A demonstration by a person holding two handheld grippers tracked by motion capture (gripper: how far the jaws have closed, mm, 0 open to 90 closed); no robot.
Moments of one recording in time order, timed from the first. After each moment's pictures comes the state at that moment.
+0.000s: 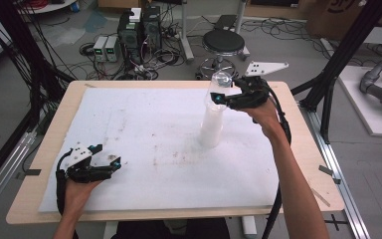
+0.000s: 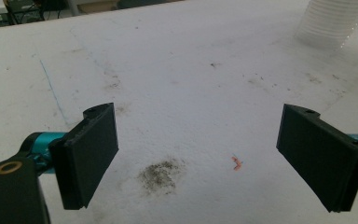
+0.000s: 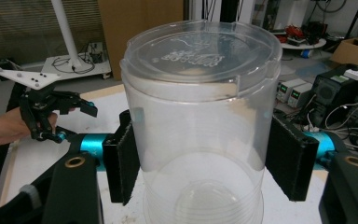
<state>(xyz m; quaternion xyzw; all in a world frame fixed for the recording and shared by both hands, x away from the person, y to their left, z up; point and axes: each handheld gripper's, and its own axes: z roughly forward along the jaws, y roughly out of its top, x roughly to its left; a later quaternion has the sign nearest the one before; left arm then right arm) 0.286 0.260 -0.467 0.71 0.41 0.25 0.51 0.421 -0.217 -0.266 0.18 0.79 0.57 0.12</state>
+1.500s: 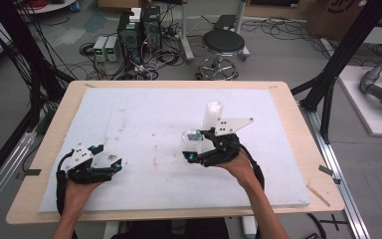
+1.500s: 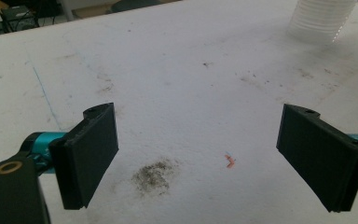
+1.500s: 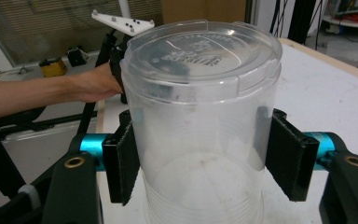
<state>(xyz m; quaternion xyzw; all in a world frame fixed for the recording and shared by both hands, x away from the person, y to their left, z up) 0.284 0.257 -0.467 0.72 0.39 0.25 0.51 0.330 -0.157 -0.358 0.13 0.81 0.57 0.02</state>
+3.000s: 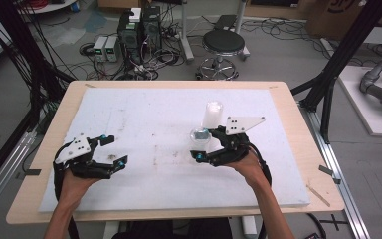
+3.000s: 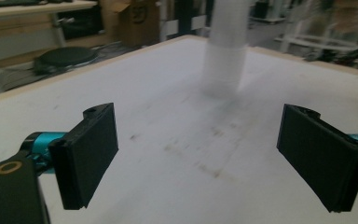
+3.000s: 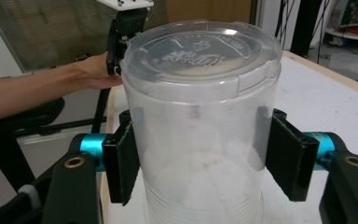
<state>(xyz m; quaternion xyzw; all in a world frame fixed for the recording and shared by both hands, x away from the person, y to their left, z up) 0.287 0.237 -0.408 0.73 0.25 0.18 0.61 0.325 -0.177 -0.345 0.11 0.80 0.59 0.02</state>
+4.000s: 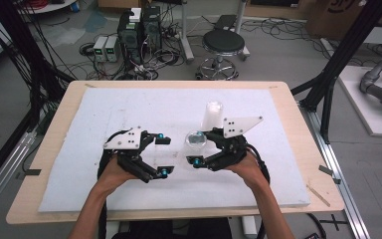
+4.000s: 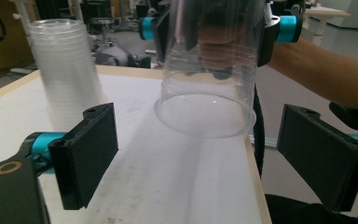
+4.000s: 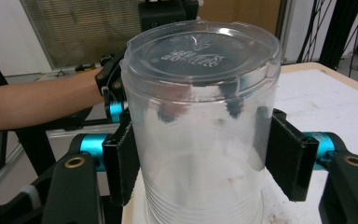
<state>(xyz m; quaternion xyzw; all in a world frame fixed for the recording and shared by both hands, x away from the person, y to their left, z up) 0.305 0.122 -0.378 0.76 0.07 0.03 0.65 0.316 -0.167 -0.335 0.07 0.80 0.60 -0.01</state>
